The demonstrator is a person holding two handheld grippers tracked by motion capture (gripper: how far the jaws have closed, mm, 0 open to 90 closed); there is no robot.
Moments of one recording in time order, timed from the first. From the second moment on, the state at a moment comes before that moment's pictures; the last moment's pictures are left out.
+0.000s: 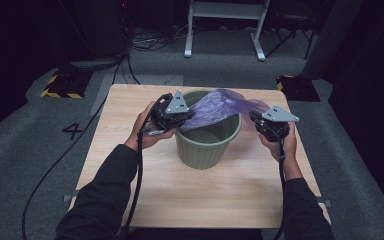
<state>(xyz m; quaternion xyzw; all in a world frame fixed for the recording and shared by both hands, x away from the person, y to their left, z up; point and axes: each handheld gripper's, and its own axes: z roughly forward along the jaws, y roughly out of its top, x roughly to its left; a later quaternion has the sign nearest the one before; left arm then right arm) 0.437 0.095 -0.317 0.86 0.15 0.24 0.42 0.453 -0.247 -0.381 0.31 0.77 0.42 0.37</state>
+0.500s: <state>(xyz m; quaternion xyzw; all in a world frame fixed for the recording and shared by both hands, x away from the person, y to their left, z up) 0.442 0.095 -0.320 0.85 0.16 0.24 0.43 0.438 -0.265 -0.373 0.31 0.75 0.45 0.38</state>
